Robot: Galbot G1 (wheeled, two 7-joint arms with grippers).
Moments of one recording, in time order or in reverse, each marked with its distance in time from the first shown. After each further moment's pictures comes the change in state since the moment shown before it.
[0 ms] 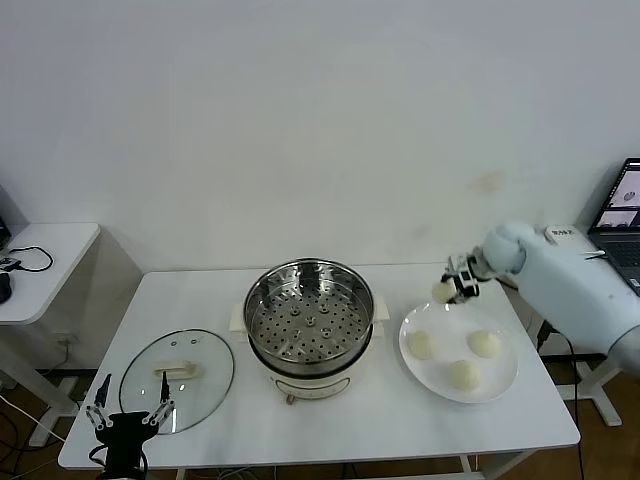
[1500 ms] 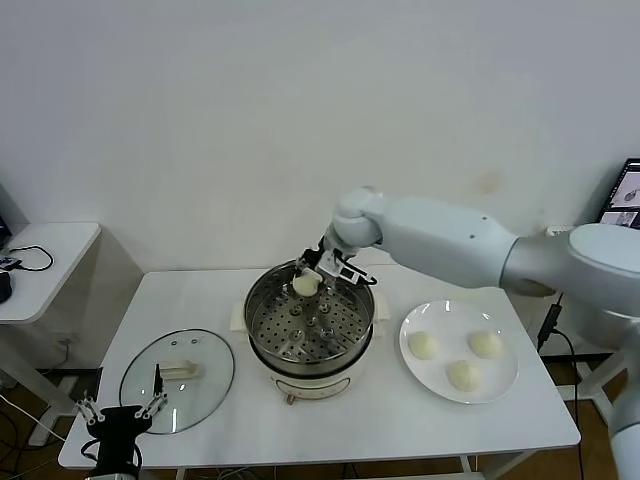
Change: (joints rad) left arm 0.001 -0.012 -0.034 -0.027 -0.010 0.002 0.007; right arm 0.123 0.465 -0.364 -0.072 -0.246 0.512 0.224
